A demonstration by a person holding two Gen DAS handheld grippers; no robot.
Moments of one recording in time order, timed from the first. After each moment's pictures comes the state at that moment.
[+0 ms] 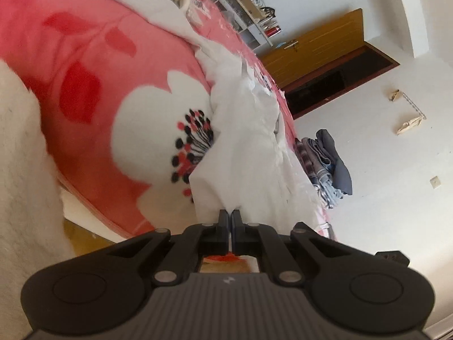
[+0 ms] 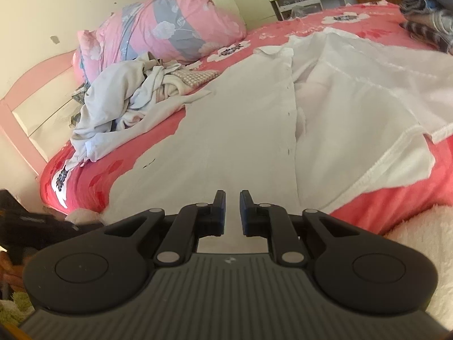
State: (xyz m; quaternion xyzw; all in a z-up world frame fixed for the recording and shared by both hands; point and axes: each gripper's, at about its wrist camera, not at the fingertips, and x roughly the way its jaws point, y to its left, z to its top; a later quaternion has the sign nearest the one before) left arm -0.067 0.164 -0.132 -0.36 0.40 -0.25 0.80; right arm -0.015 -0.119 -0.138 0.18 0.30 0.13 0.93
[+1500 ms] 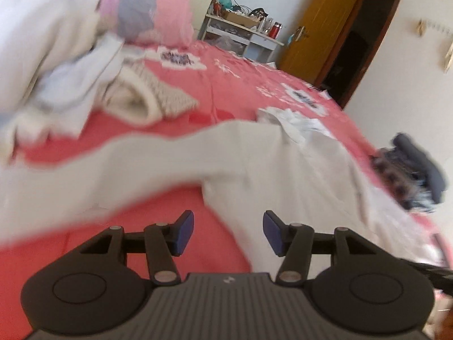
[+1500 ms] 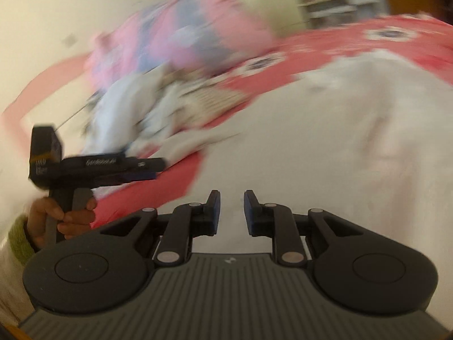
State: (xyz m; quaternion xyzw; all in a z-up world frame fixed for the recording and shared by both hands) left arm 0.181 0.088 -0.063 -0.09 0.36 -0.17 0.91; right arm 0.113 -0.115 -0.097 0.19 0.29 0.16 0.92
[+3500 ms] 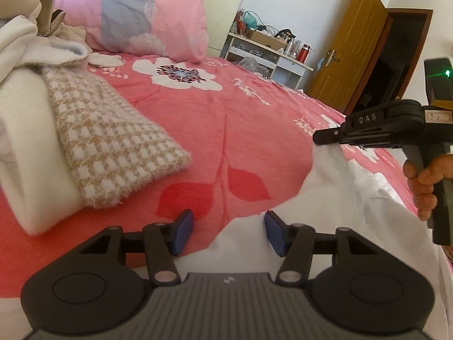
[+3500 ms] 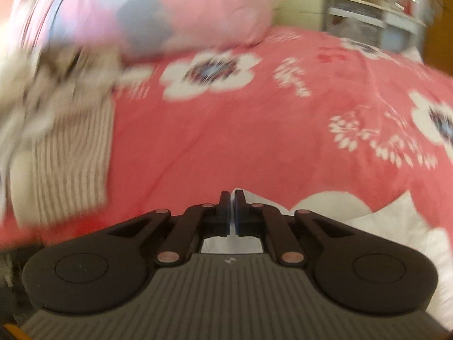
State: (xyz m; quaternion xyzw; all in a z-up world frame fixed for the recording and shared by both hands) left arm 0.389 0.022 -0.138 -0.13 0.31 -0.11 0.93; right arm 0.568 -0.119 -0.093 0.01 0.36 0.16 0.92
